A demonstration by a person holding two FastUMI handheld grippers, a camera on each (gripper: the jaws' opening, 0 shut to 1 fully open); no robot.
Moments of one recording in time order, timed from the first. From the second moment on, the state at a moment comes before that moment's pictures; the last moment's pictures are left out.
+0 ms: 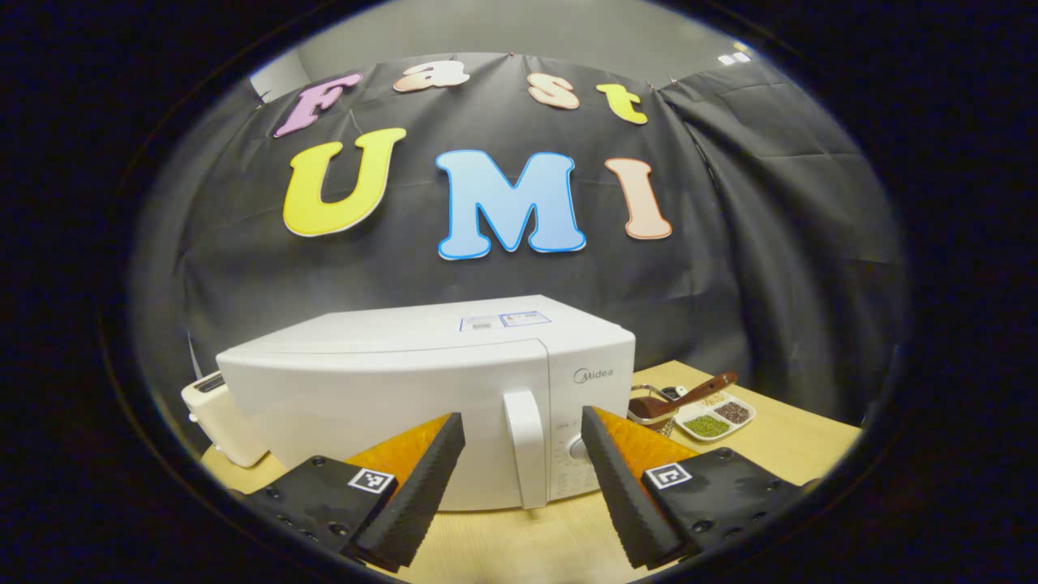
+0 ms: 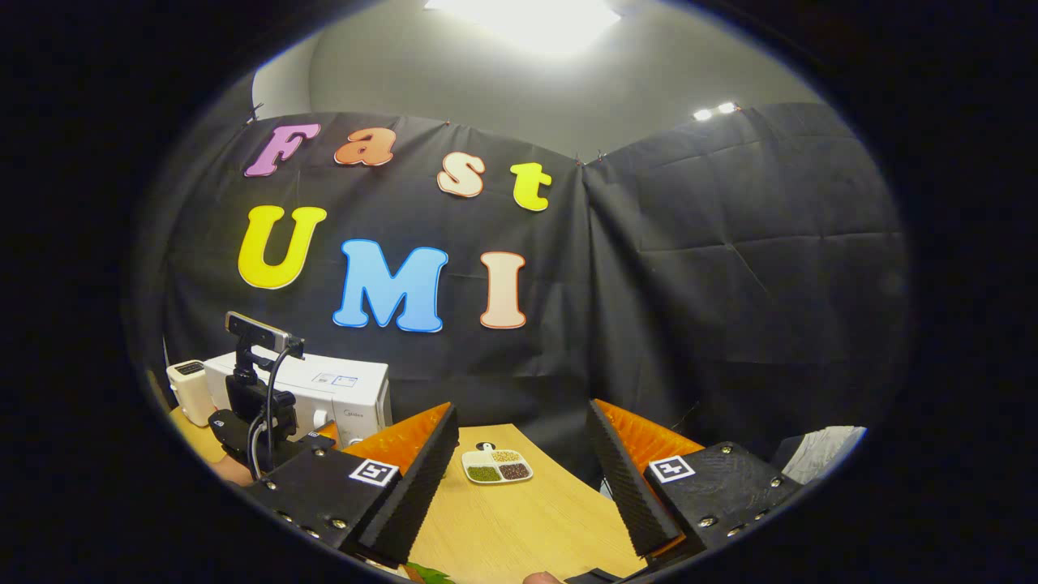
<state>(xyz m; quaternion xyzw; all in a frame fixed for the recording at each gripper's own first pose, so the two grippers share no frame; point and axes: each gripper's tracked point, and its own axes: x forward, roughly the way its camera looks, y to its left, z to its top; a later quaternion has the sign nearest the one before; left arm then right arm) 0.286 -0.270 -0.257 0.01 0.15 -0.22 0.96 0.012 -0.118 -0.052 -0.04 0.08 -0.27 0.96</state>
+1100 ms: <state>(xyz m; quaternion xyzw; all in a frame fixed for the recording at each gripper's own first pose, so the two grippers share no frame) 0.297 -0.282 -0.290 0.05 0.18 -0.24 0.95 -0.014 -0.104 -0.048 -0.05 0.09 -0.29 0.95</state>
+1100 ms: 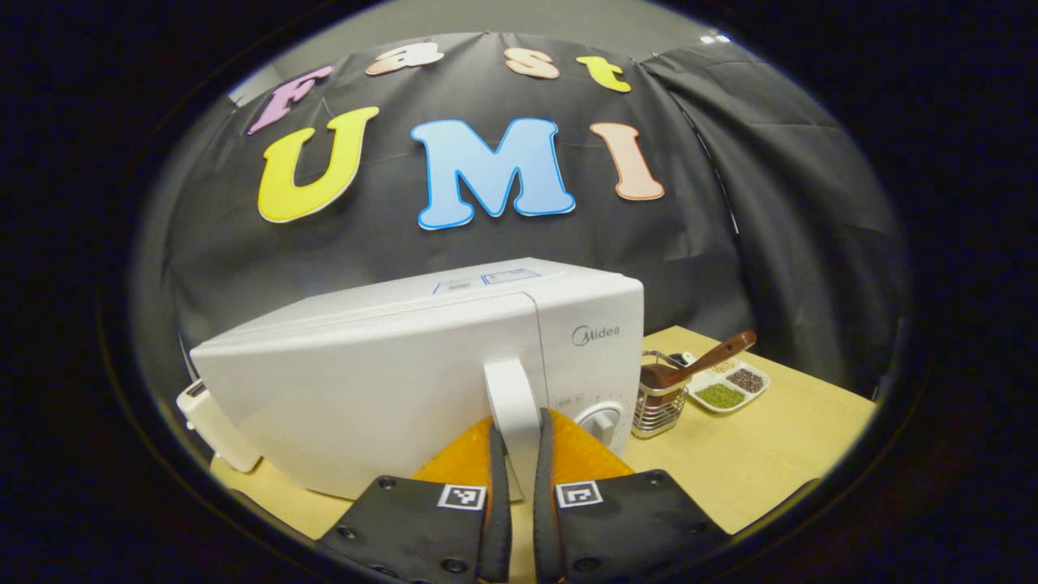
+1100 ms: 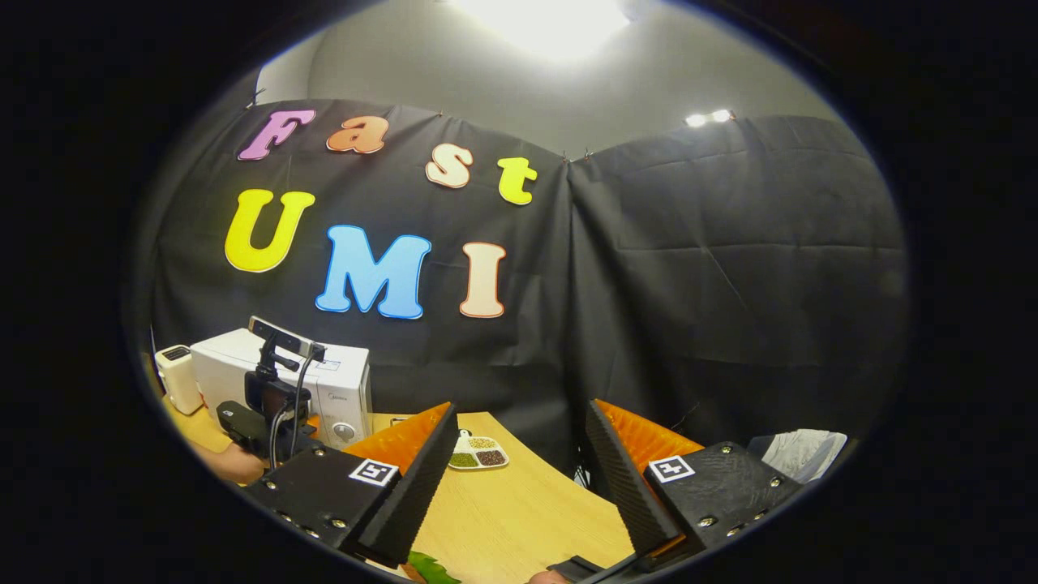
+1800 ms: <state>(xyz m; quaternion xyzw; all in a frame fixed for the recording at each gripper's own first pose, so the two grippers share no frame) 0.202 -0.222 -0.276 0.05 0.21 -0.22 0.95 0.003 -0.092 -0.041 -0.03 0.05 -0.17 0.98</state>
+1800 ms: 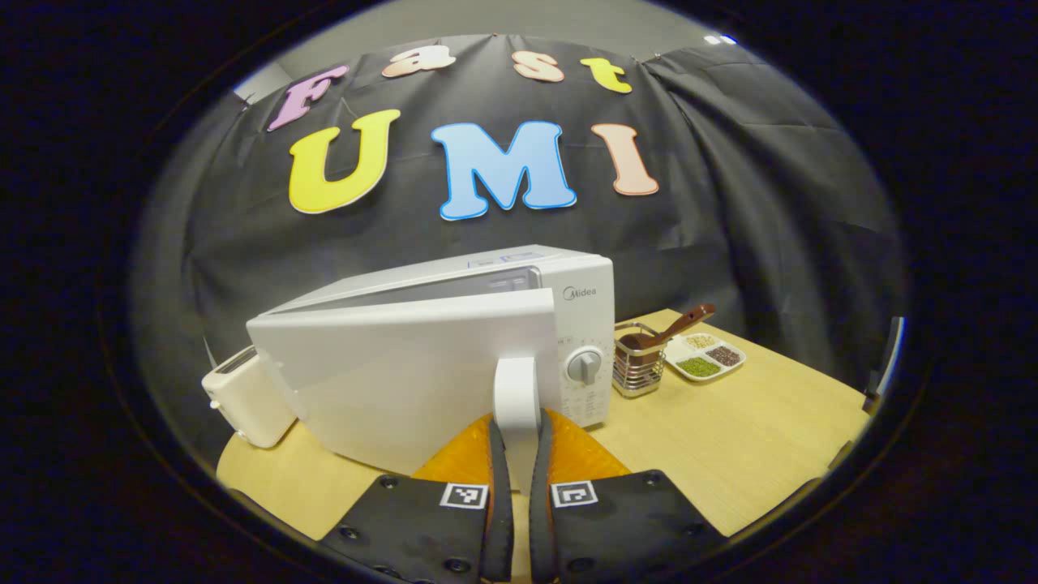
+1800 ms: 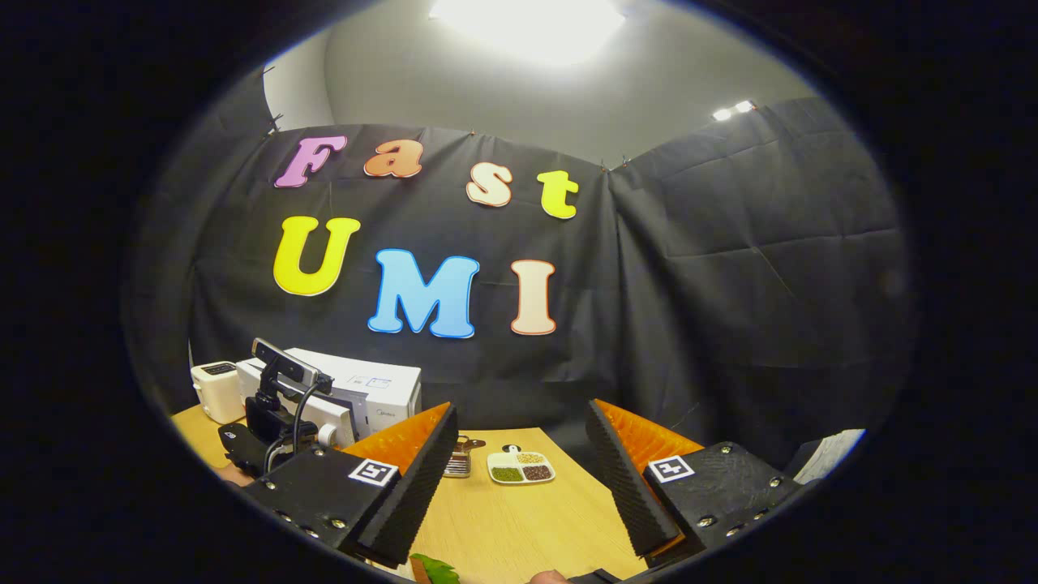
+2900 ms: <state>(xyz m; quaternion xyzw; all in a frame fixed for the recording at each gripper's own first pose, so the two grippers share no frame) 0.095 -0.053 -0.263 0.05 0.24 -0.14 0.96 -0.005 -0.014 -0.035 0.02 0.04 -0.01 1.00</state>
